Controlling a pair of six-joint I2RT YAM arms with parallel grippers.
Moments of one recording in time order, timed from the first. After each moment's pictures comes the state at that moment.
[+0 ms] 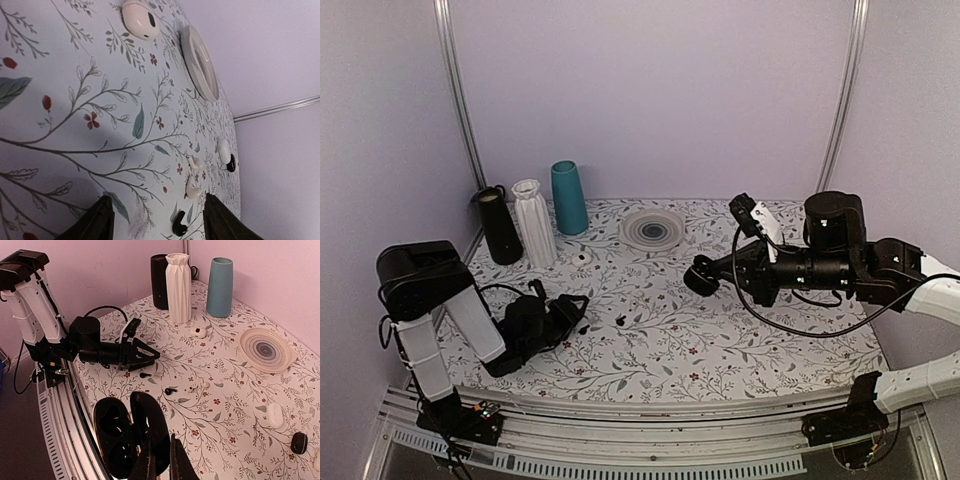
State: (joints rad) left arm -0.77 1.84 0.28 1.19 -0.28 -1.22; right arm 0.99 1.02 0.99 -0.38 -0.06 0.09
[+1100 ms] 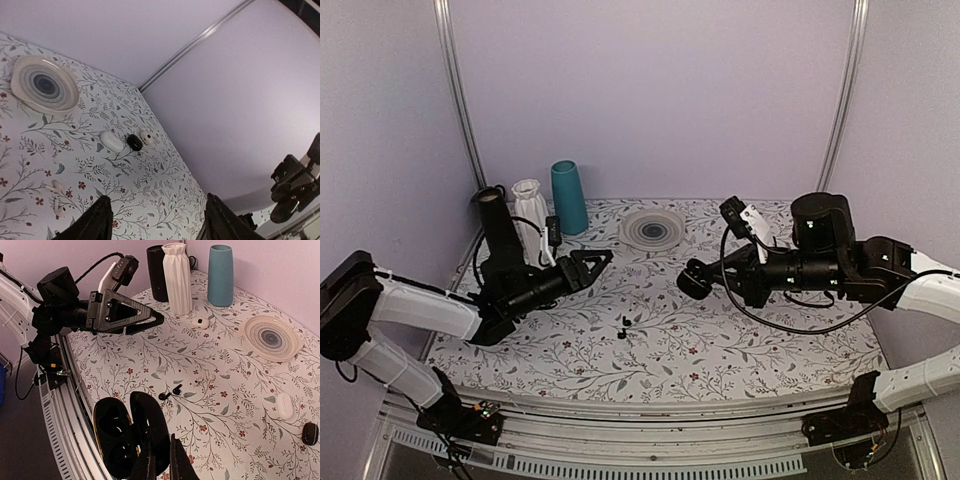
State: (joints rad) left arm -0.77 1.45 0.48 0.96 0.09 -0.86; right arm 1.00 1.07 1.00 -0.38 -0.06 0.16
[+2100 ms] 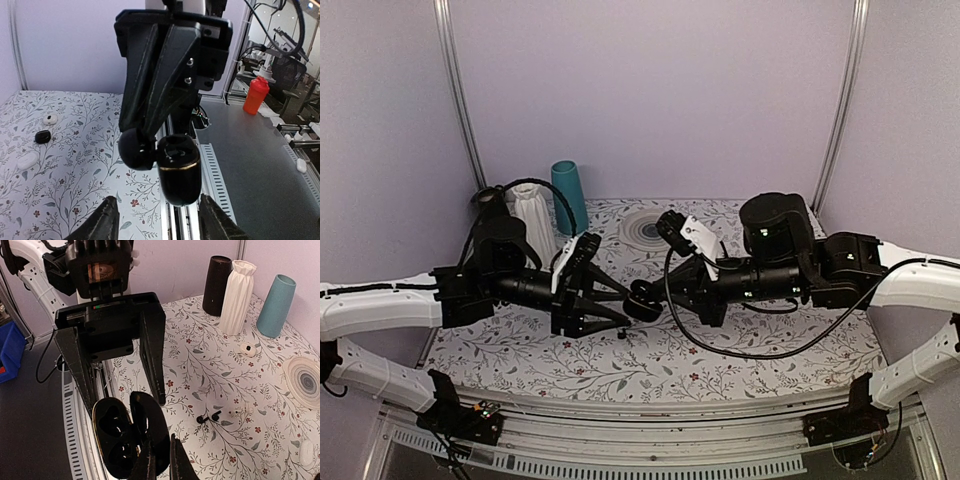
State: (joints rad) left arm -0.92 1.16 0.75 0.19 0.70 0.02; right arm 1.21 1.28 1.18 -0.33 -0.03 0.05
